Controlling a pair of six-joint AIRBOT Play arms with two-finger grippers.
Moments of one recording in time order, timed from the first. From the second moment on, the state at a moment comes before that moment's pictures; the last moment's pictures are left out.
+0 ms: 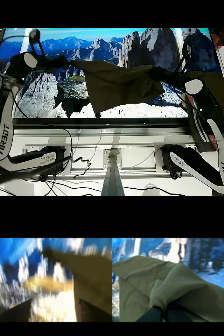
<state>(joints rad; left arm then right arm) -0.03 -1.37 1.18 1.30 -0.83 -1.58 0.14 -1.00 0.79 -0.91 0.52 1.45</state>
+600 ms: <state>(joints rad) -0.15 -1.44 0.96 0.98 -1.16 -1.29 0.14 -1.02 0.78 -0.93 0.51 1.45</state>
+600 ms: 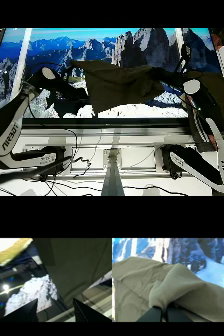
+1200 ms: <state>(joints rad) -0.26 -1.57 0.94 0.89 -1.08 -1.26 0.14 -1.02 0.78 -0.93 0.51 1.45</state>
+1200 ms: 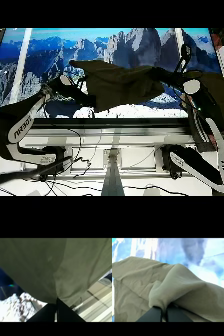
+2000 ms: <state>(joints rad) 0.04 -1.04 1.20 0.91 -0.96 -1.17 0.14 -0.87 0.92 -1.21 0.78 1.43</state>
